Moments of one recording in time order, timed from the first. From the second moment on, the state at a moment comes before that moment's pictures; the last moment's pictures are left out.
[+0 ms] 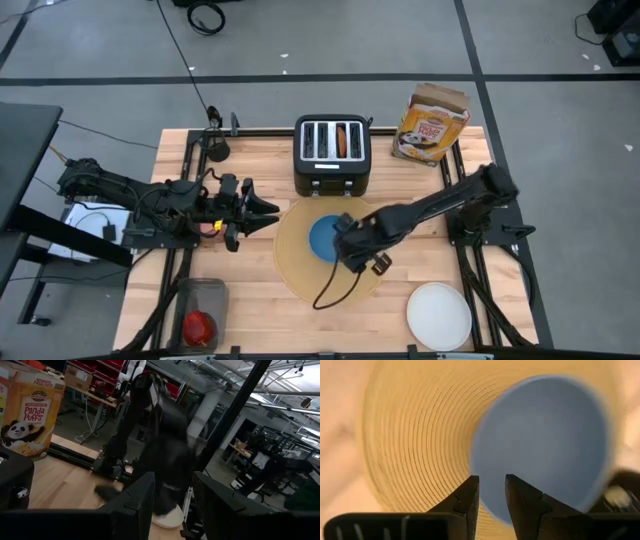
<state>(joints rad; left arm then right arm) -0.29 0.92 0.77 0.22 -0.26 -0.46 0.30 1.76 1.47 -0.96 0.12 -0.44</state>
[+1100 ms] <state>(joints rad) -0.29 1.03 0.78 0.51 -0.28 -0.43 -0.77 1.29 1.79 -1.43 0.20 -0.32</state>
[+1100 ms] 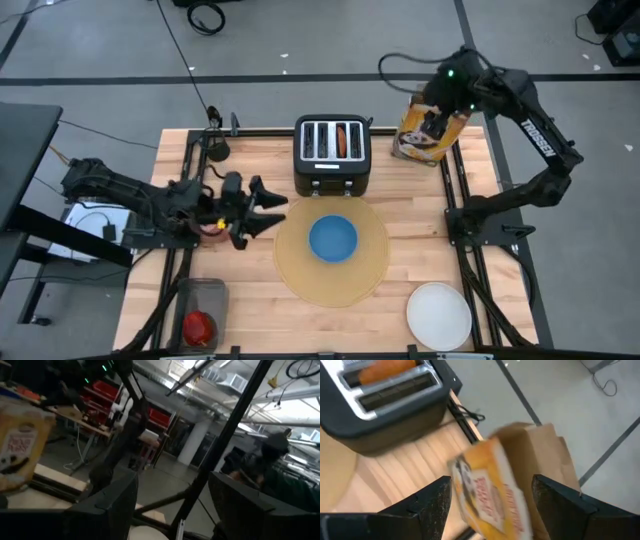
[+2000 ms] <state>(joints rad) -0.33 1.13 0.78 0.92 -0.26 -0.20 -0.97 1.58 1.77 -1.50 0.03 -0.50</state>
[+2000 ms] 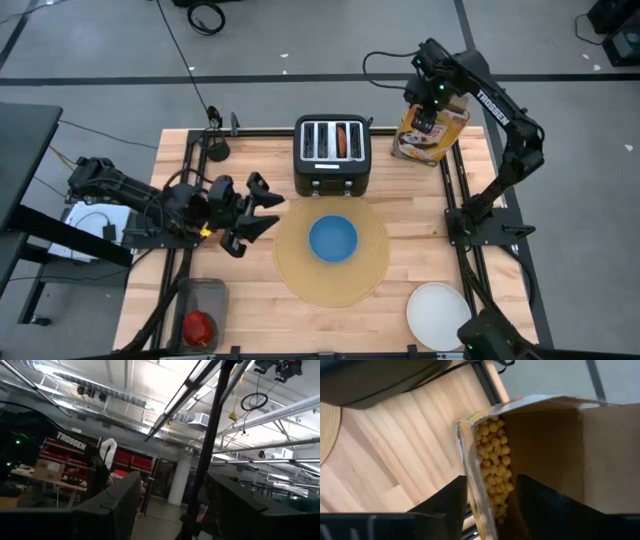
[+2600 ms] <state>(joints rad) -0.30 1.13 1.20 0.07 -0.38 -0.07 -0.86 1.46 1.62 -1.56 0.18 -0.54</state>
